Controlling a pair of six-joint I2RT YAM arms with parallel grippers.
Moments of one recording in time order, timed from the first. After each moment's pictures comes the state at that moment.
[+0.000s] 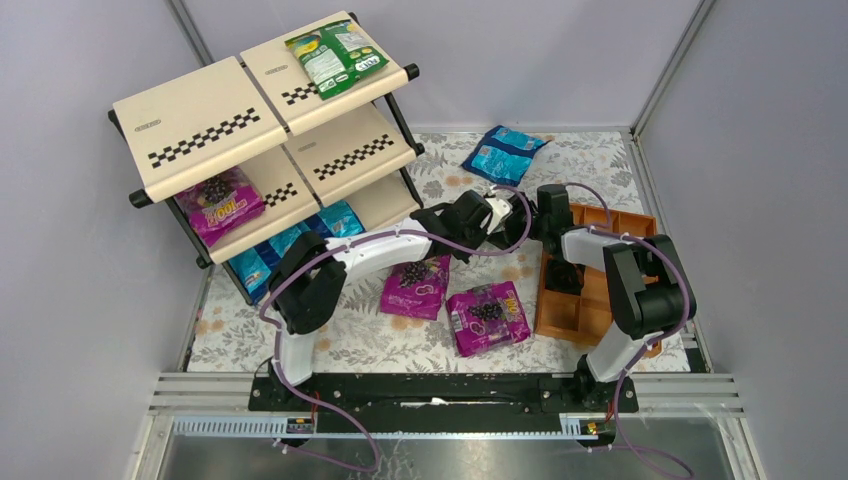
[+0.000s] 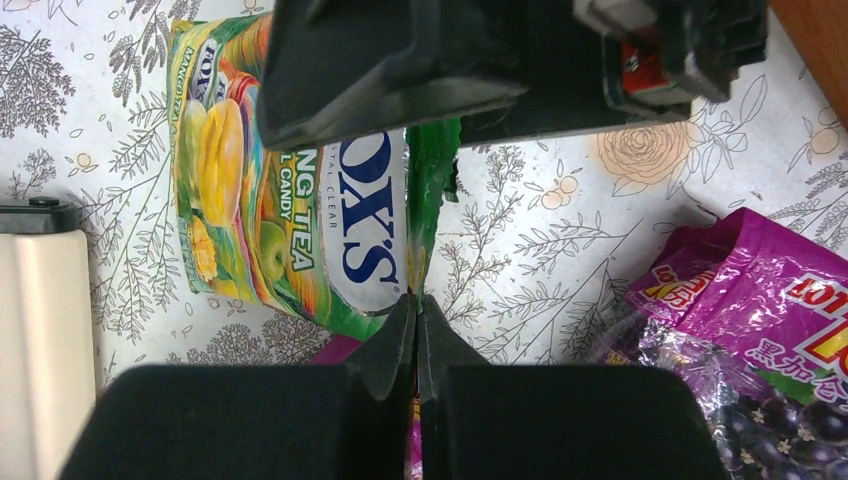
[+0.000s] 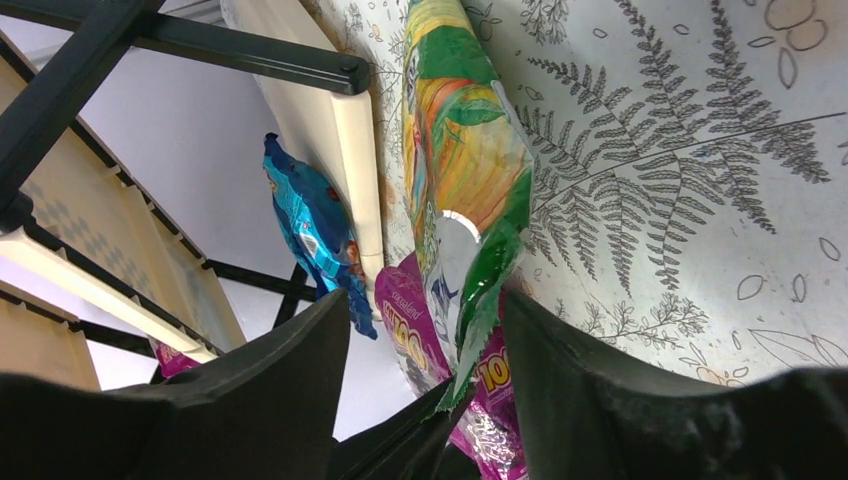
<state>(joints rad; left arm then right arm) -0.92 1.94 1.48 -0.42 -0.11 0.00 0.23 1.69 0.80 0.21 -0.51 1.26</state>
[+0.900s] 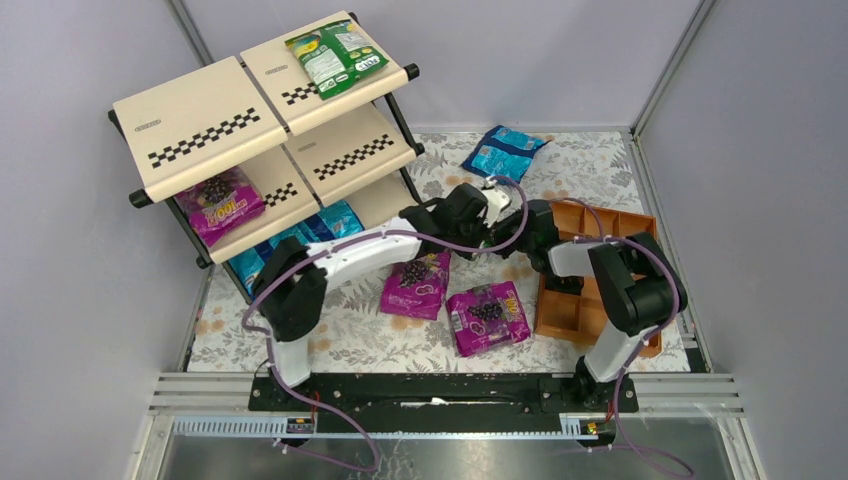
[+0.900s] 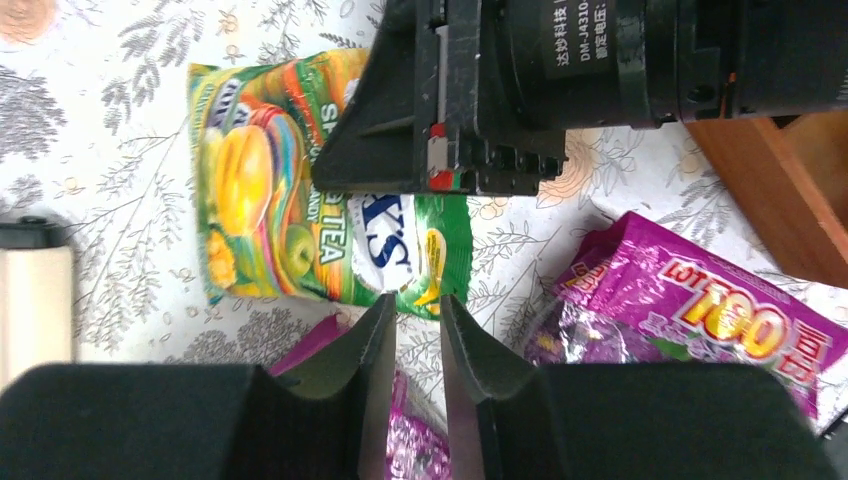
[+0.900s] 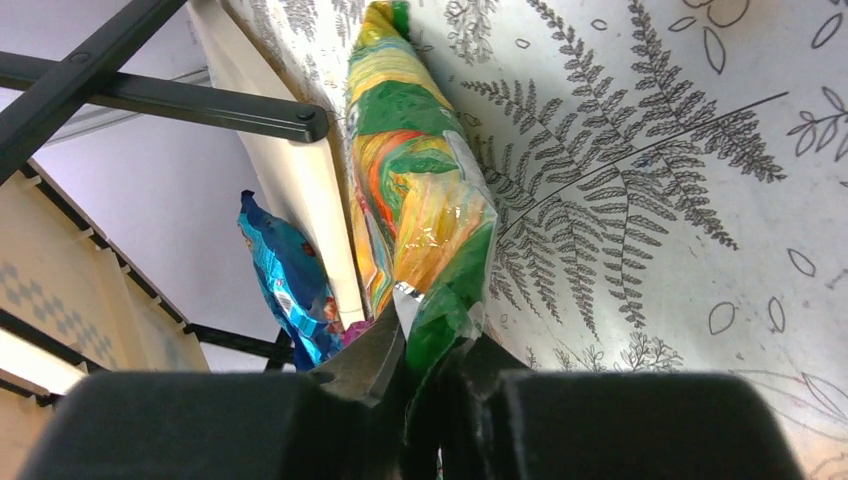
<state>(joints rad) -0.91 1.88 1.47 -0.40 -0.02 -0.05 0.33 1.75 0.71 0.40 -0.30 1.36</state>
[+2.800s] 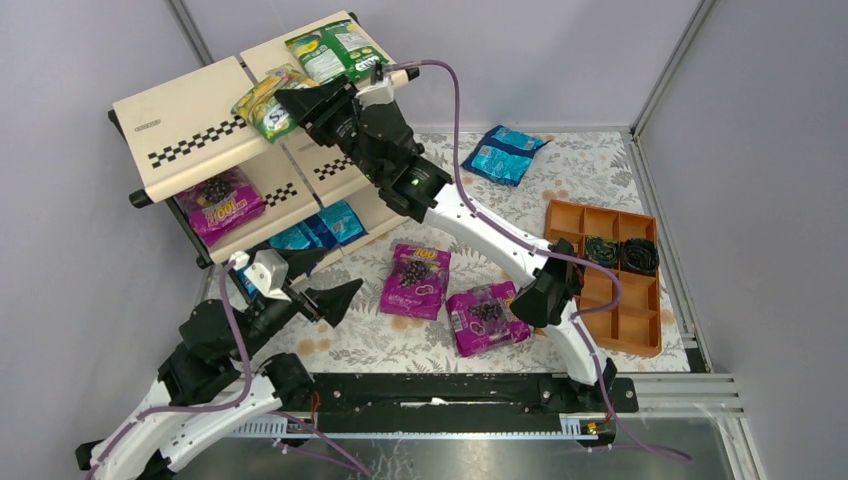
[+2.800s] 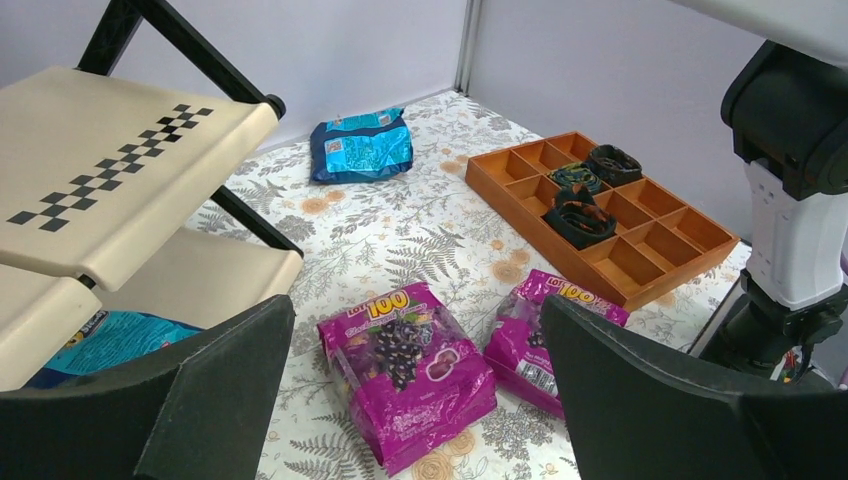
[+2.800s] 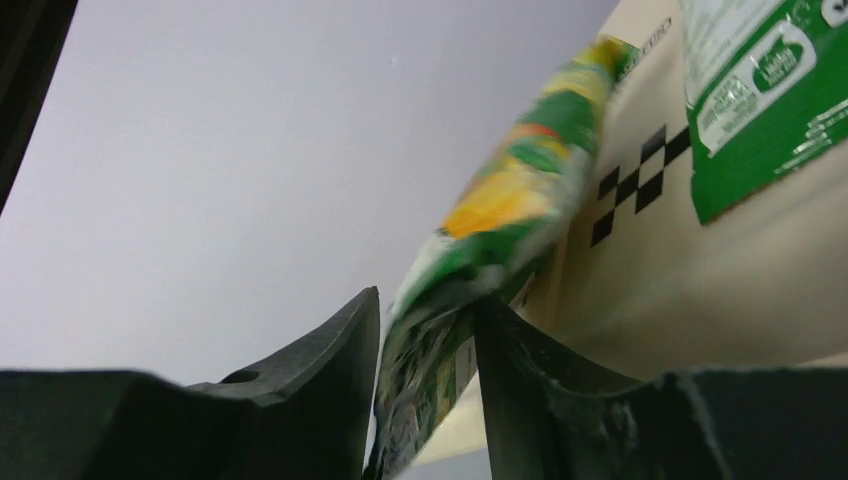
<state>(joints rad) -0.91 0.23 0.72 -0.39 -0.15 -0.09 1.01 2.21 2.43 0.05 0.25 1.16</state>
